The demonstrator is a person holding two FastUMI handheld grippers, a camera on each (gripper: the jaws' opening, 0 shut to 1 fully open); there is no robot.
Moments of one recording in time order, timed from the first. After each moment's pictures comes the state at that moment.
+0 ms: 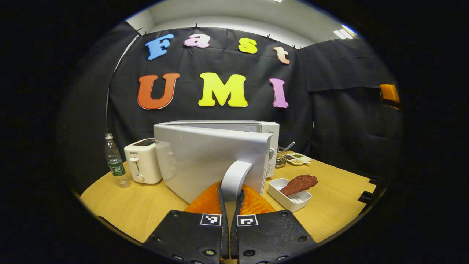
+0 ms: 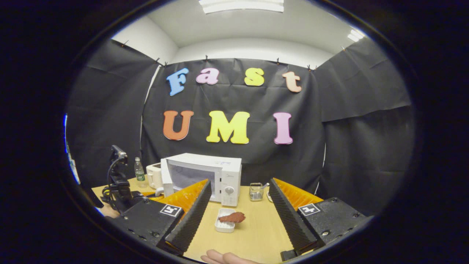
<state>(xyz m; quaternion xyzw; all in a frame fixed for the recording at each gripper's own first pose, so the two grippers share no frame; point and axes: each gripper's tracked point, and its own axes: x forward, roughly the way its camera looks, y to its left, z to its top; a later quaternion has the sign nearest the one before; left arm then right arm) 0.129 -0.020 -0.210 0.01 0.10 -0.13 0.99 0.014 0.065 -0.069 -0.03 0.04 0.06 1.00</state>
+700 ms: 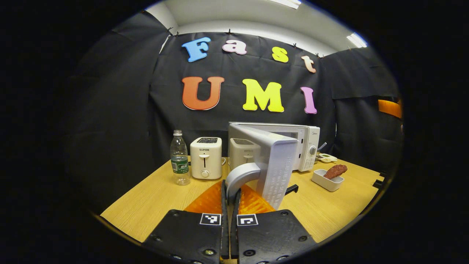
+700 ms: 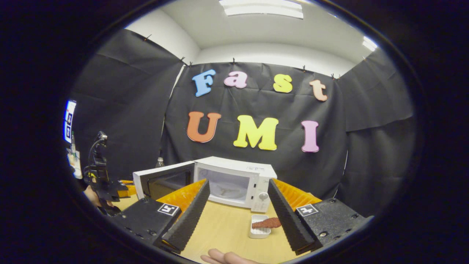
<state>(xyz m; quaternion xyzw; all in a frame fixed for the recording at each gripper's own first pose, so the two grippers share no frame) 0.094 0.154 -0.207 0.00 0.08 -0.06 0.99 0.014 0.182 -0.087 -0.05 0.01 0.12 0.99</state>
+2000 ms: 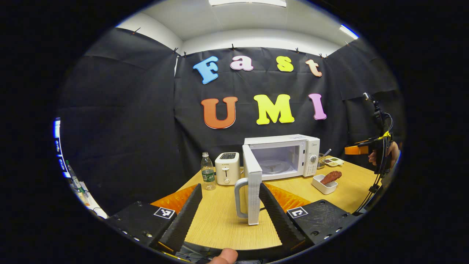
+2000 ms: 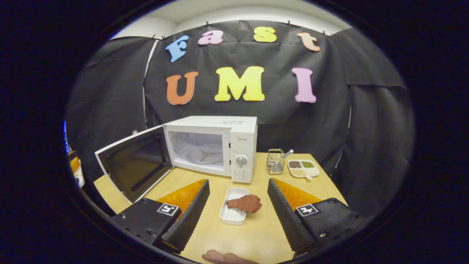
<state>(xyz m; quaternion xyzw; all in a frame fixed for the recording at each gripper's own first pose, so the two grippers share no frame) -0.038 0.133 -0.107 0.05 0.06 0.05 1.00 0.130 0.077 -0.200 -0.01 0.23 0.14 0.96</state>
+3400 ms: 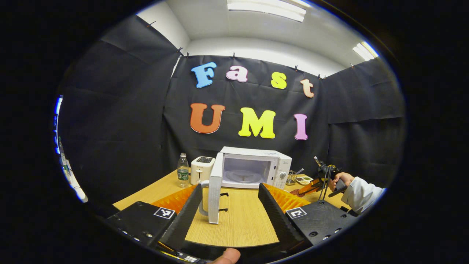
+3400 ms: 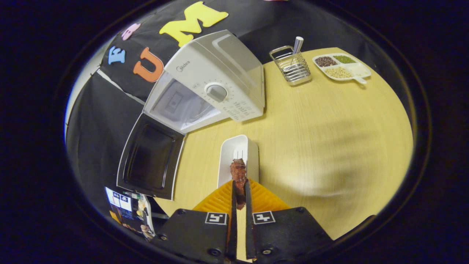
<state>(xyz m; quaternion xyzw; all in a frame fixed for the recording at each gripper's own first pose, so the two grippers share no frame) -0.071 0.082 -0.084 -0.05 0.02 -0.01 1.00 0.182 0.058 -0.337 0.21 0.52 0.22 0.80</state>
